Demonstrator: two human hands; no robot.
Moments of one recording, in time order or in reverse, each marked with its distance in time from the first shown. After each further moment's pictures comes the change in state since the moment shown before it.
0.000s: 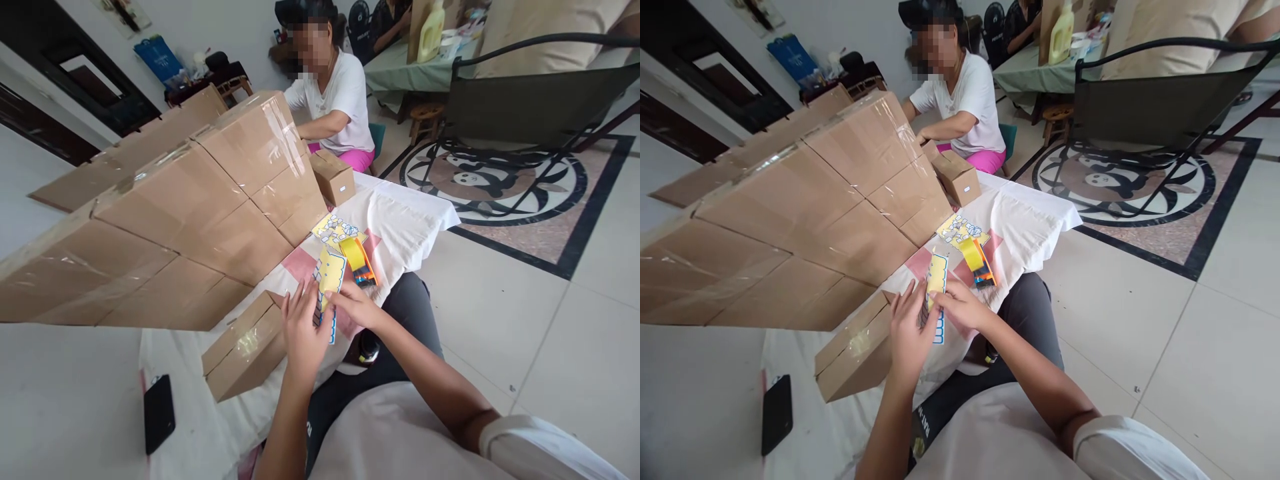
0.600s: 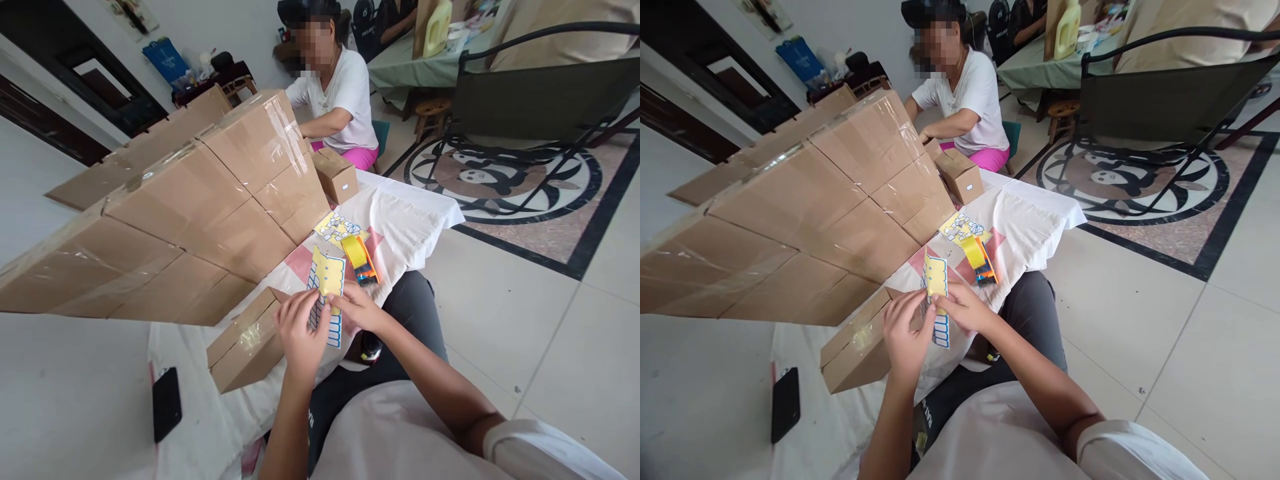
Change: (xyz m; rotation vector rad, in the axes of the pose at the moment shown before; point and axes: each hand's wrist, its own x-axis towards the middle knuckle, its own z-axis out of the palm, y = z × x) left_hand -0.007 0.007 -0.012 -0.014 0.169 0.014; right_hand -0.010 -0.006 -0.002 -0.235 -0.009 -0.178
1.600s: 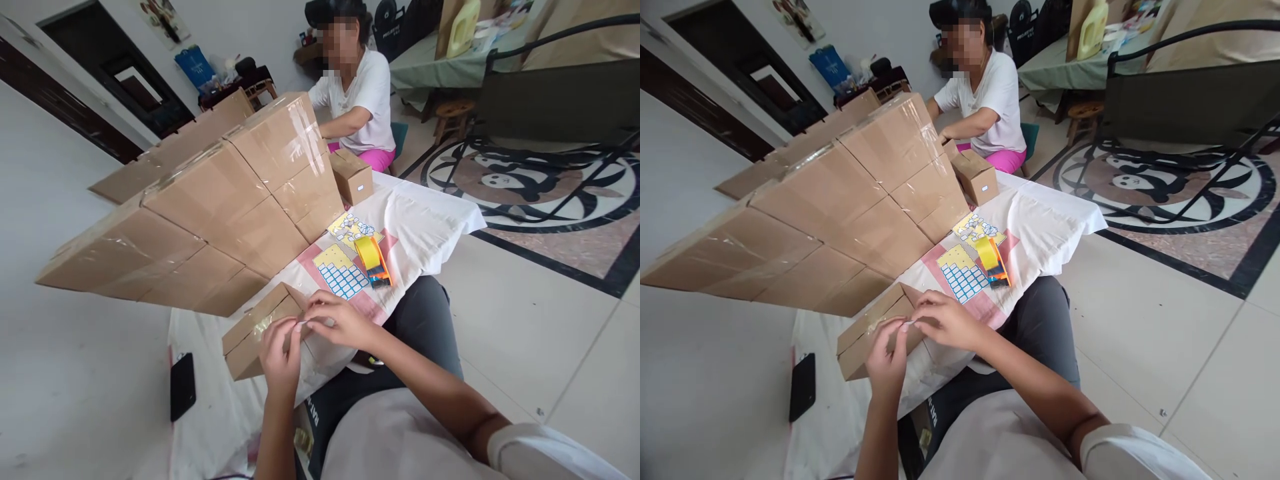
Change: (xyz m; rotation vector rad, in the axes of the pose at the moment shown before) left_hand -0.055 -0.053 -0.039 -0.069 0.028 -0.227; right_hand 0.001 -0.011 0.049 -0.159 -0.187 -0.217
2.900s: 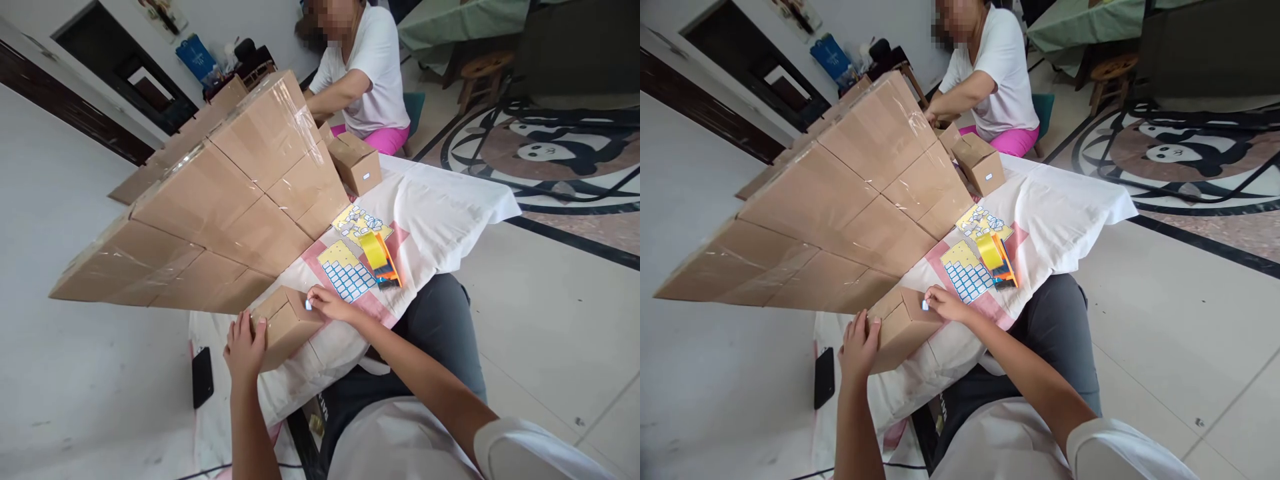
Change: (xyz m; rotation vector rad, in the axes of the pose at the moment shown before) left_hand 0.035 -0.077 -0.029 0.644 -0.281 -0.659; right_hand 0.011 0.146 0.057 0.417 -0.029 0.354
